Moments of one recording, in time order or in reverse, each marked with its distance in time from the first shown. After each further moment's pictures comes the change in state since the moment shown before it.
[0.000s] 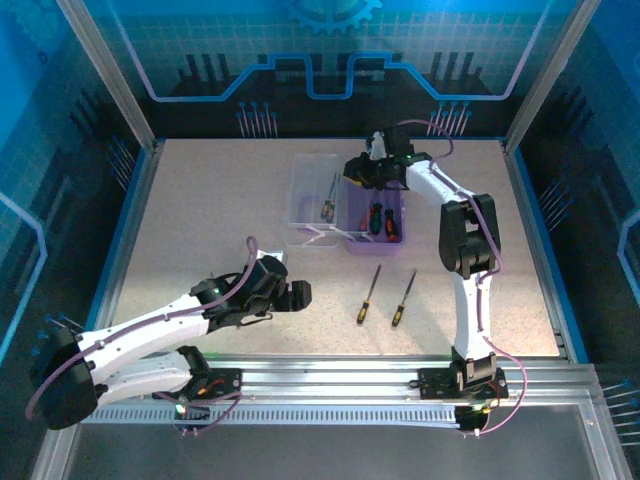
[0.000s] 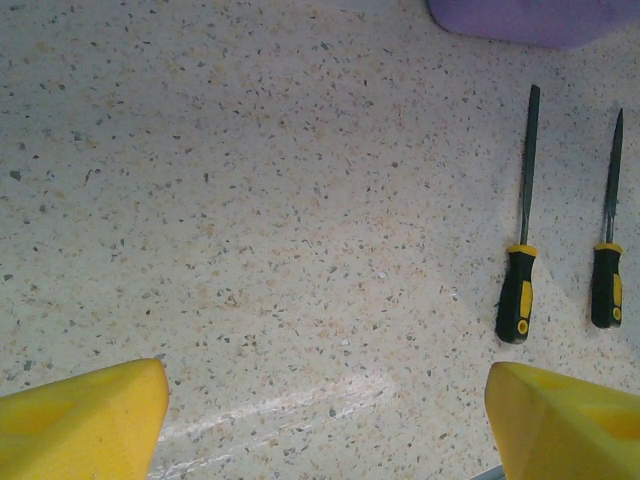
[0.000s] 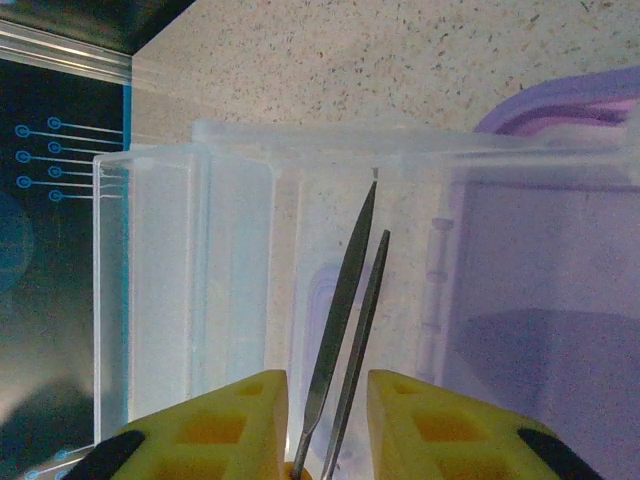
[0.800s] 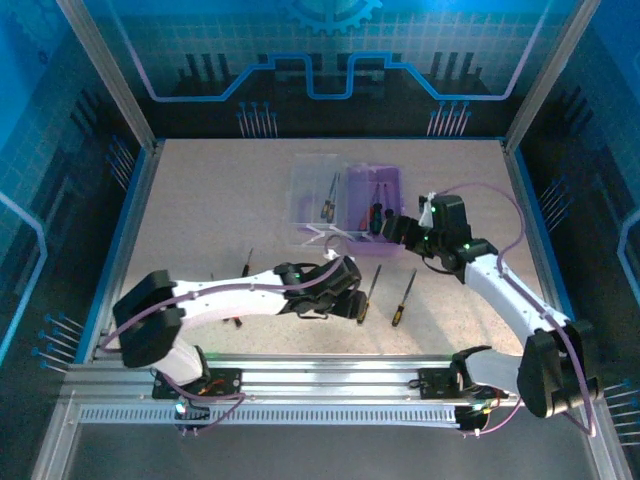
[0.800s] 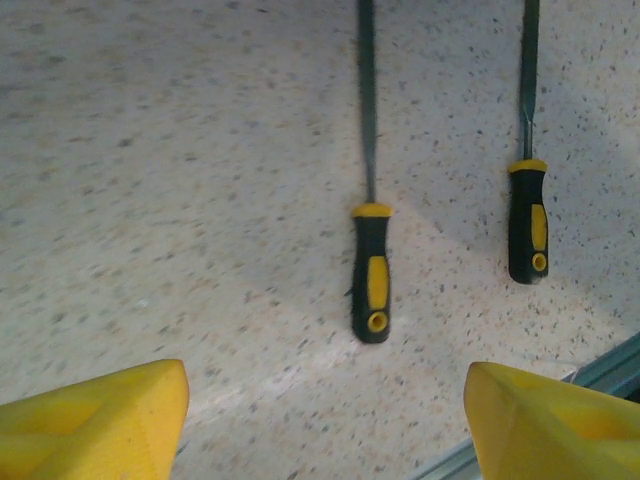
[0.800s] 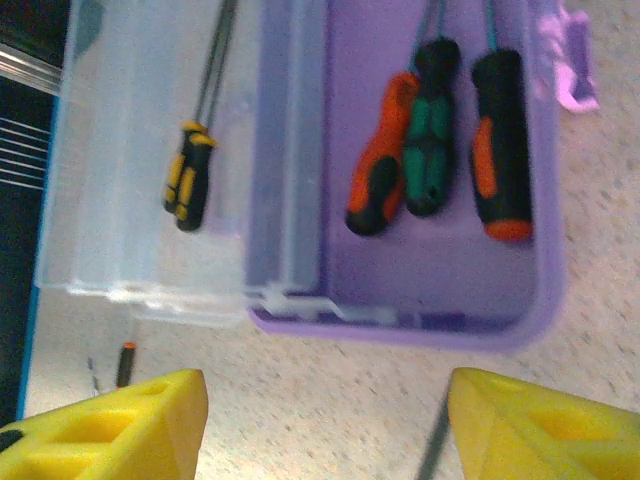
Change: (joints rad) left arm -0.224 0.575 0.425 -0.005 0.020 0.055; right arm -0.006 -1.037 -1.068 0.121 0.326 0.001
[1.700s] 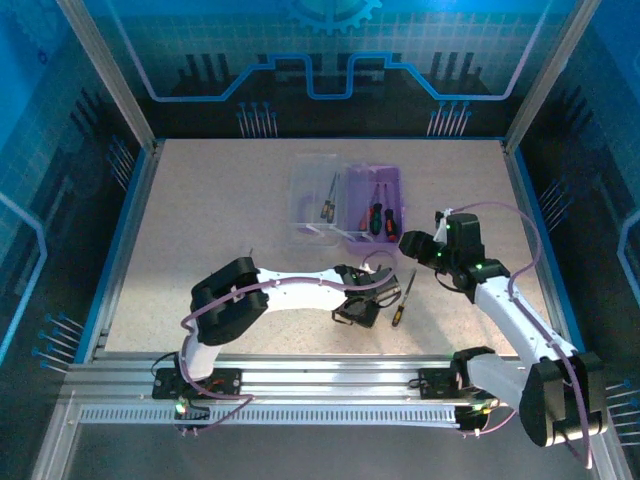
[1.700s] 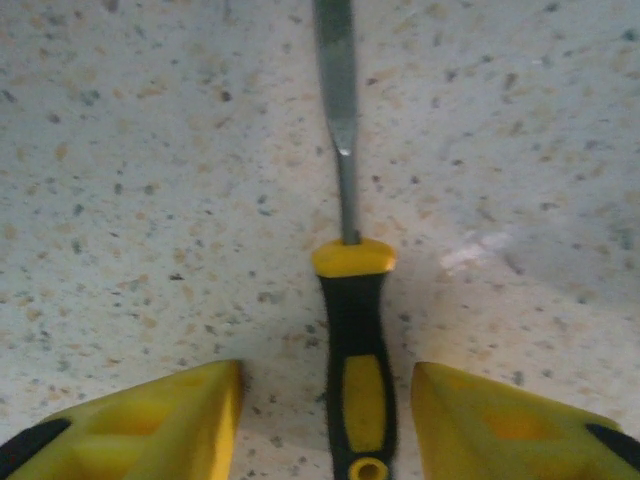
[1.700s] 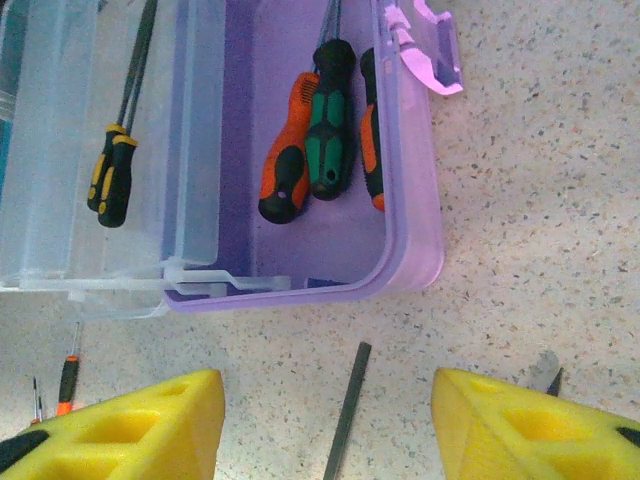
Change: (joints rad) left arm -0.051 0.399 0.302 -0.192 -0.042 0.055; right arm -0.085 -0.121 -0.126 -0.006 0.021 -0.037
